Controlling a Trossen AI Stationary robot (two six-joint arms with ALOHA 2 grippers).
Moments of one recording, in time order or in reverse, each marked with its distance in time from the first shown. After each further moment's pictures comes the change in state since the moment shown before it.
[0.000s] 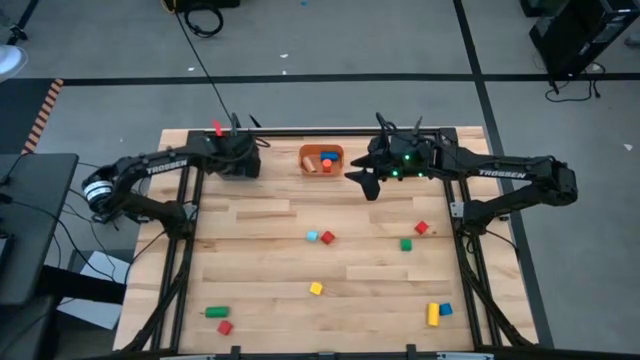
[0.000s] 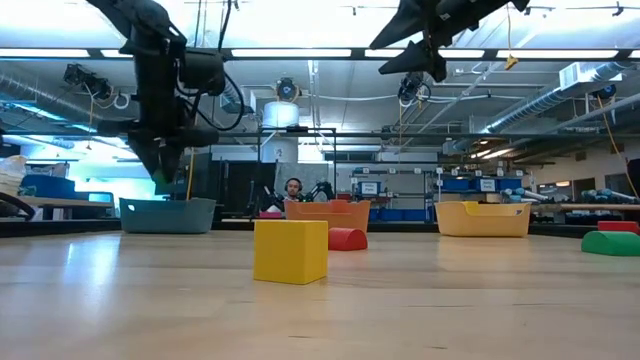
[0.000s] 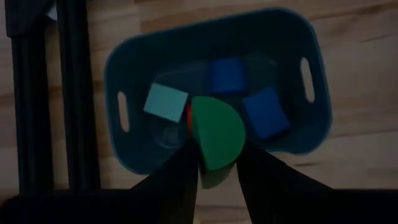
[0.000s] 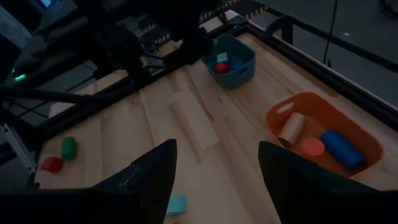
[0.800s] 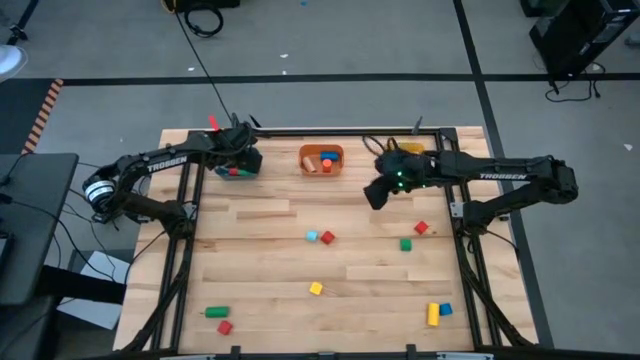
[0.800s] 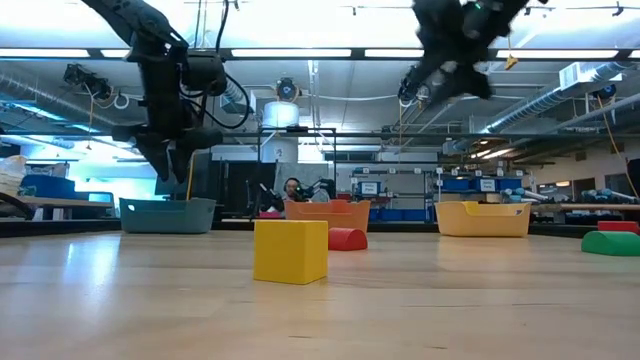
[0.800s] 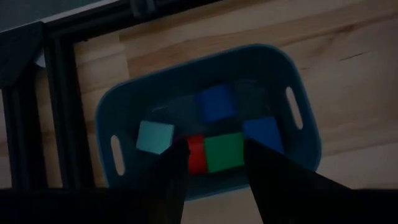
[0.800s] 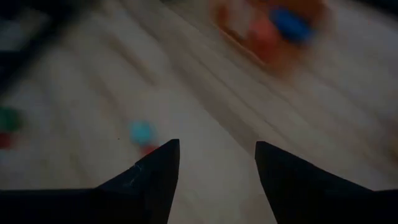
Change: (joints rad) left arm 0.067 0.011 0.000 0.113 0.015 0.200; right arm 0.071 0.000 0.000 -0.404 0.135 0.296
